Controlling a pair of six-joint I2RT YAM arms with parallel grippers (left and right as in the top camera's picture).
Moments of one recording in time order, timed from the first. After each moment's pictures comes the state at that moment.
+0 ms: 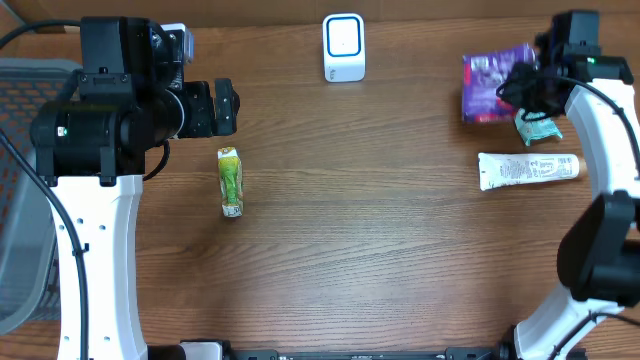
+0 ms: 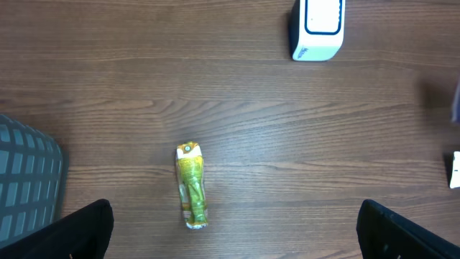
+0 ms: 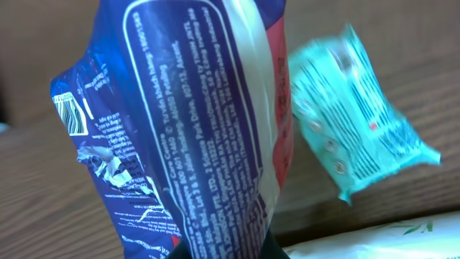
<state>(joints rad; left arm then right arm) -0.03 1.51 1.94 -1.34 0.09 -0.10 -0.14 1.96 1.66 -0.84 -0.11 0.26</state>
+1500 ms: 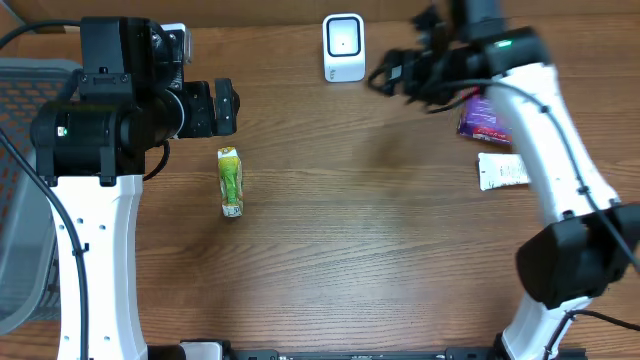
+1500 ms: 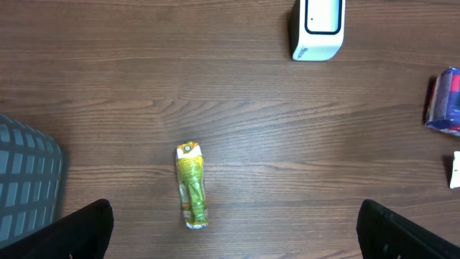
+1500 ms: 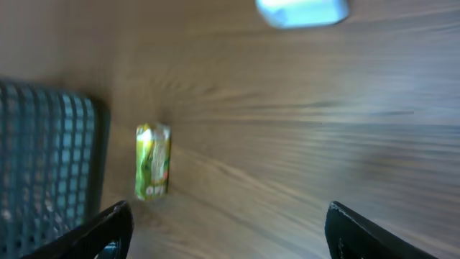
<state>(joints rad) -0.03 1.51 1.94 -1.34 0.09 -0.10 0.29 1.96 1.94 -1.02 -0.50 0.32</state>
